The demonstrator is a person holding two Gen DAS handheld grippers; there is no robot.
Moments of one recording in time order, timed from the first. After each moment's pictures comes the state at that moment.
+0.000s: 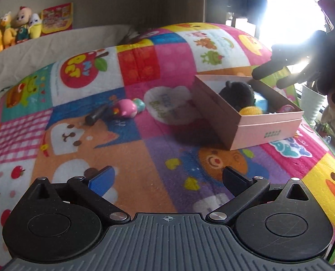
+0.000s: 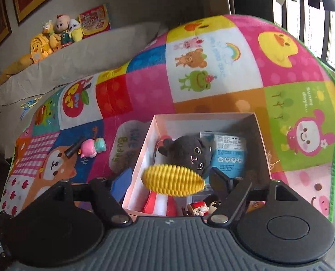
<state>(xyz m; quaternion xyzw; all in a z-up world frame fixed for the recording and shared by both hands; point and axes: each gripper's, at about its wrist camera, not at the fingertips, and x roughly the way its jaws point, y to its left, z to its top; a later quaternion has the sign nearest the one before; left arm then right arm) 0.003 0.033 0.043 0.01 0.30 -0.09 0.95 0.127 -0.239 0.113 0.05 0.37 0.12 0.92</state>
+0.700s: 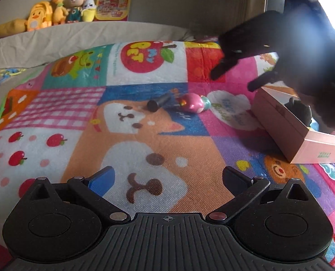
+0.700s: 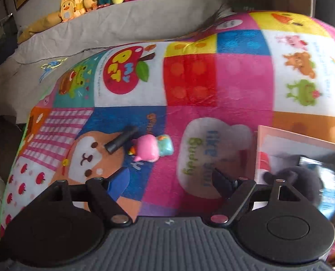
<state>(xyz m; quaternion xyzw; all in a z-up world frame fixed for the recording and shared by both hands) 0.009 0.094 0.008 -0.07 0.28 0.01 0.96 0.200 -0.069 0.093 -0.02 0.42 0.20 0.88</state>
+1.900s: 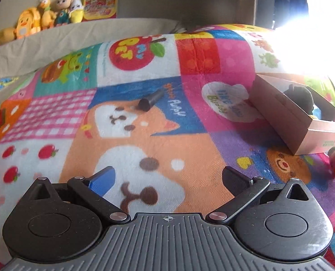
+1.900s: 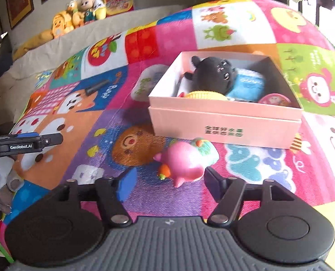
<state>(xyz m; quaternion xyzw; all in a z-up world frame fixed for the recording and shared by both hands) 0.031 0.081 0.008 -0.01 0.29 0.00 0.96 0.007 -0.226 0.023 0.01 0.34 0.15 0.93</state>
